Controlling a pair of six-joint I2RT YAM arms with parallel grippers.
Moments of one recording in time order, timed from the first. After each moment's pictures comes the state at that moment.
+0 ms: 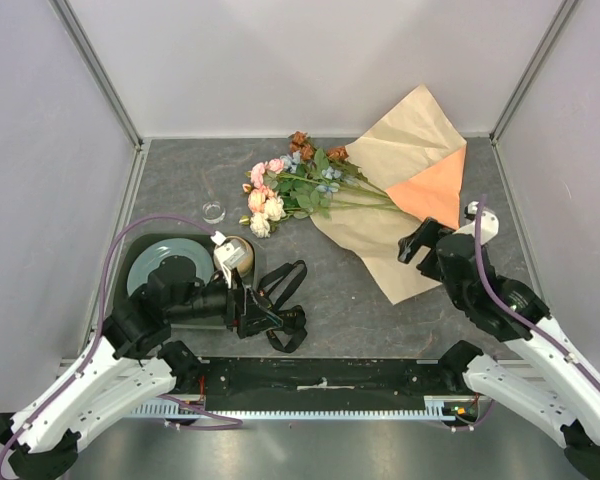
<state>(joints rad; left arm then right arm) -0.76 0.54 0.72 -0.57 0.49 -0.45 0.67 0.71 0.89 -0.79 0.53 0.86</state>
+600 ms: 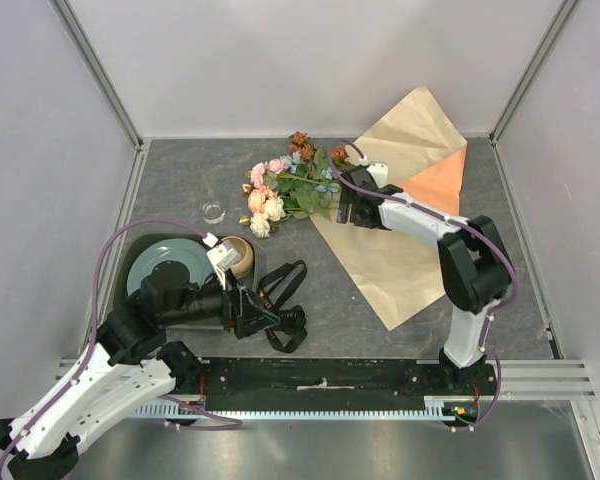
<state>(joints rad) -0.76 0.49 0.71 -0.58 0.44 -0.45 0.55 1.81 1.35 -0.51 0.47 0.61</state>
